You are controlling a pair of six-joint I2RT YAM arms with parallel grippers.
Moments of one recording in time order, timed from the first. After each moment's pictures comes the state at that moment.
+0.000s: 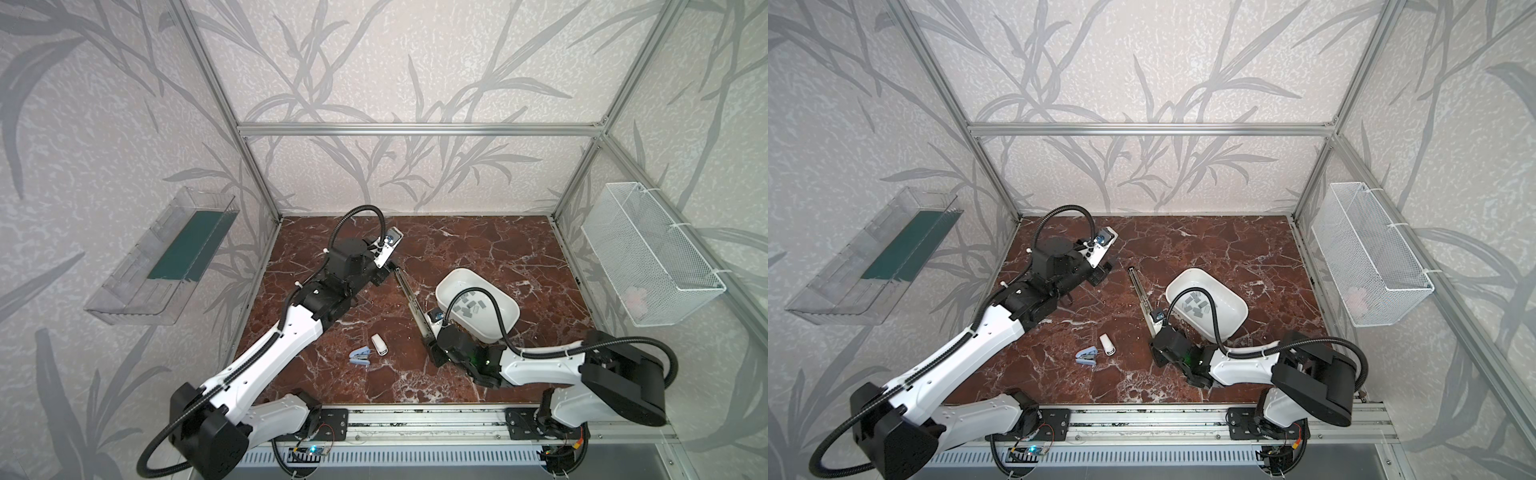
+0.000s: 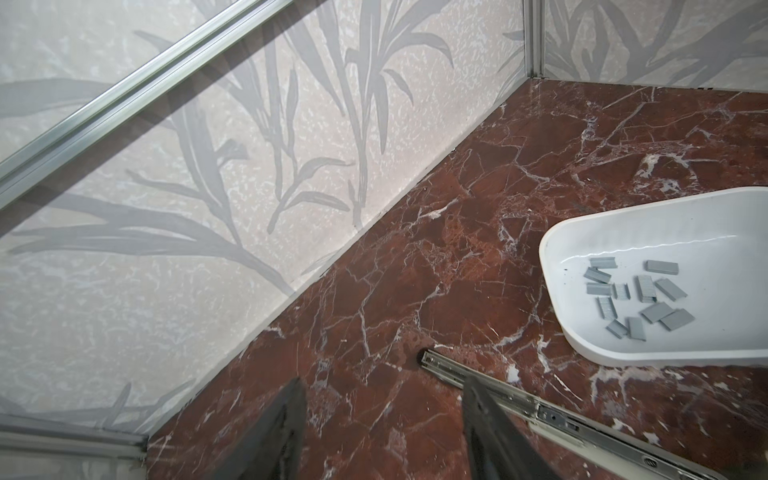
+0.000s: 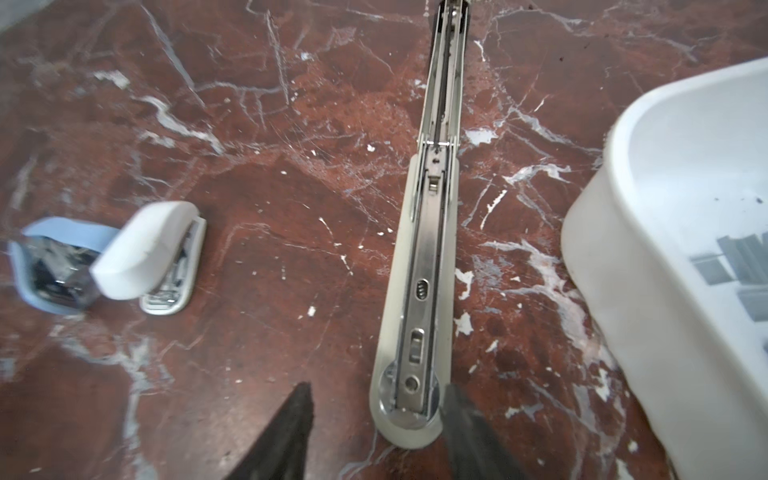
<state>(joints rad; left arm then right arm) -0.55 1.14 1.07 -0.27 -0.08 0.38 1.09 1.41 0.49 0.25 0.32 0.38</state>
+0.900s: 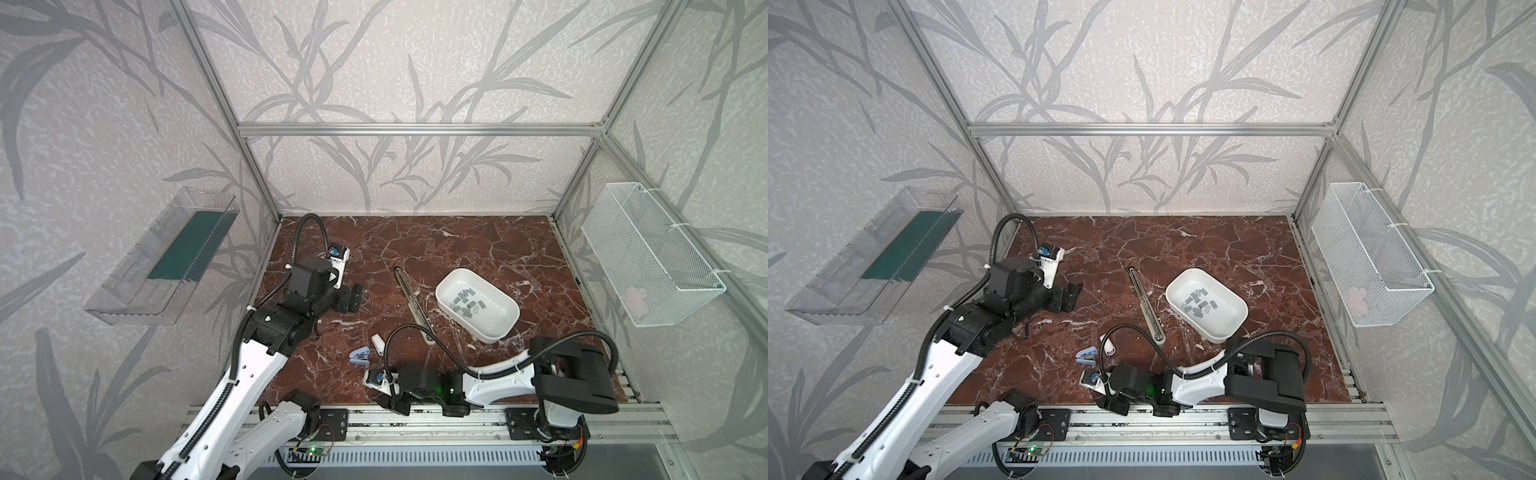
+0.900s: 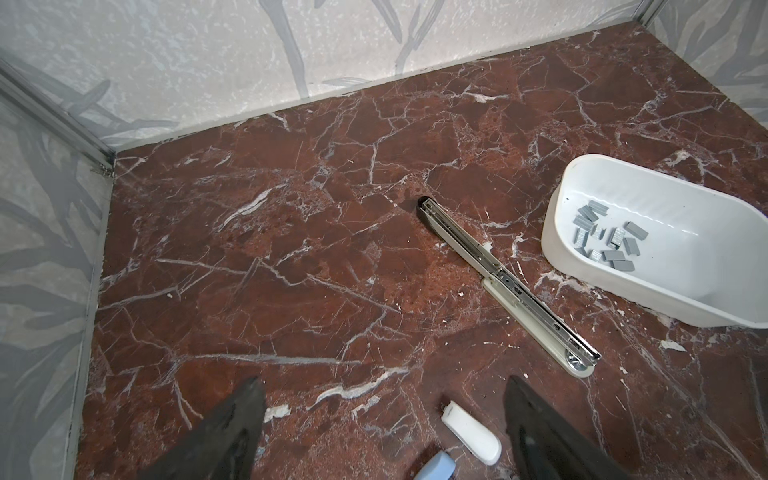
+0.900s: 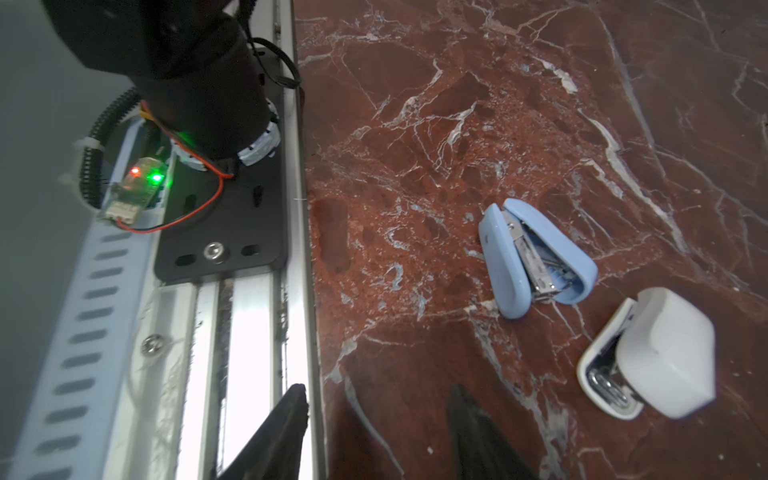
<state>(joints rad) -0.39 0.87 1.03 -0.79 -0.09 -0.06 1.39 1.78 0.73 0.45 0.02 0.00</state>
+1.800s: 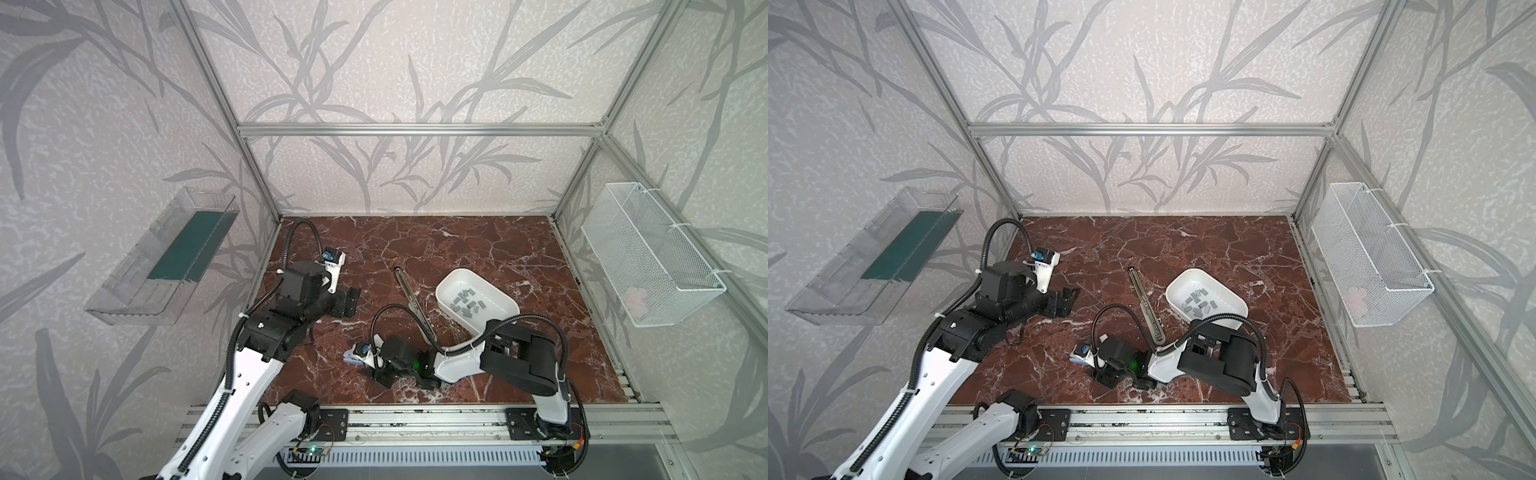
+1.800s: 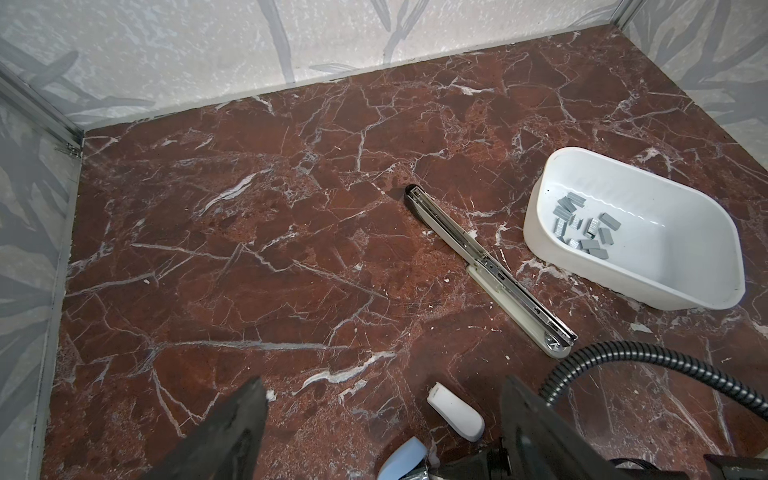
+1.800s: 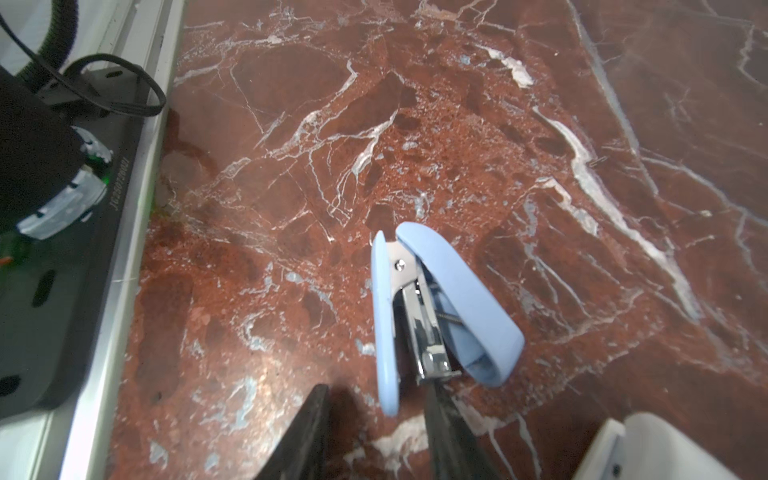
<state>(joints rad) -0.34 0.85 1.02 -0.82 0.01 -0.06 1.25 2.04 0.93 0.53 -0.08 -0.01</state>
